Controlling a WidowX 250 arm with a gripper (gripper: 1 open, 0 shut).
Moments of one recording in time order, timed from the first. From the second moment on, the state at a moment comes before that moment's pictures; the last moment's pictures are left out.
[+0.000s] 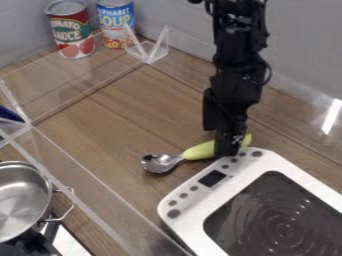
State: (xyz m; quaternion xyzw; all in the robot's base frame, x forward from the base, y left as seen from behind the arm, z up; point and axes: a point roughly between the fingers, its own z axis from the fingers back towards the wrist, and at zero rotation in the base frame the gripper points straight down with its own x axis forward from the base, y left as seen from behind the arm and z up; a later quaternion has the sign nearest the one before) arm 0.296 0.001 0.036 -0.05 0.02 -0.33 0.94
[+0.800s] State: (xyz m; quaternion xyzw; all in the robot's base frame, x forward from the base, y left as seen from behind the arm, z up) arm 0.300 0.009 0.036 -0.07 0.05 -0.32 0.94
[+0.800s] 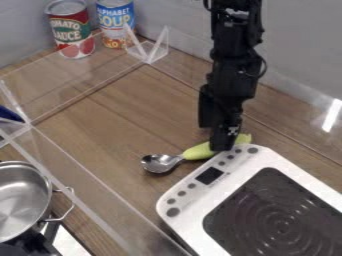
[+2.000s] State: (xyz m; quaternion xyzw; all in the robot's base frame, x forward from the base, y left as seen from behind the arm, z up) arm 0.307 0.011 0.036 -0.08 0.08 -0.33 0.94
